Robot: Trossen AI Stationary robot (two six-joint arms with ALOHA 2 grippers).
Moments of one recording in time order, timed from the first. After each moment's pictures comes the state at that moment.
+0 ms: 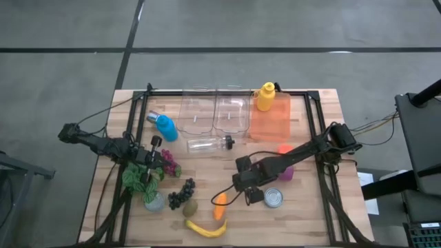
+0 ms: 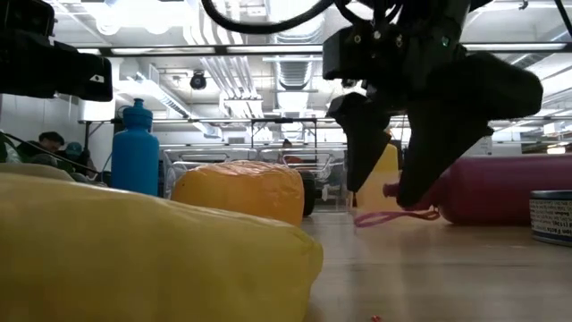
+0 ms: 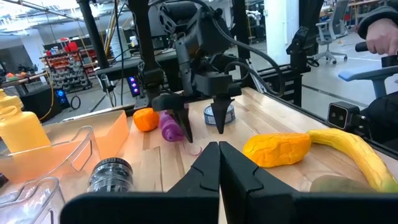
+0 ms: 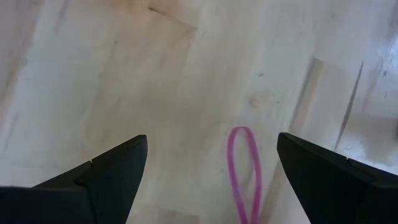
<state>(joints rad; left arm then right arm) -0.34 0.07 0.01 0.01 -0.11 0.18 0.32 1.88 1.22 -0.59 0.14 -0.01</state>
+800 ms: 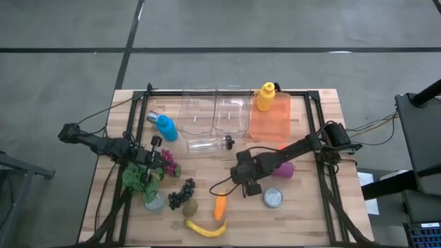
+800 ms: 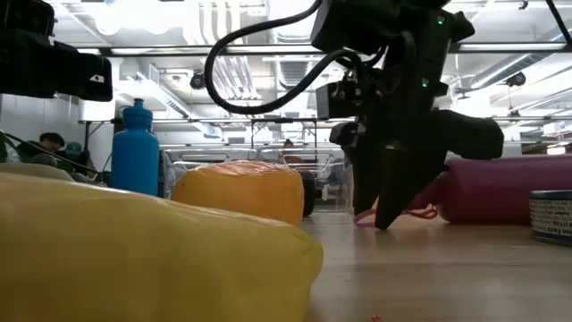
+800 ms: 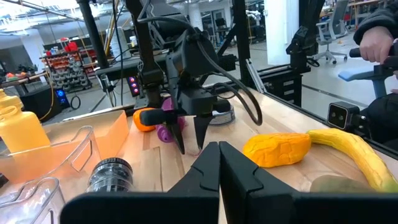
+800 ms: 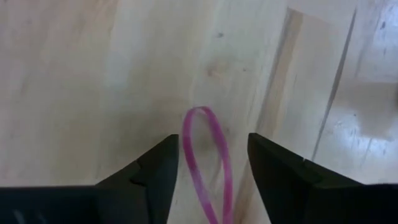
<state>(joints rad) -0.34 0.07 0.01 0.01 -0.11 0.18 0.25 1.92 1.18 -0.57 0.16 -0.01</state>
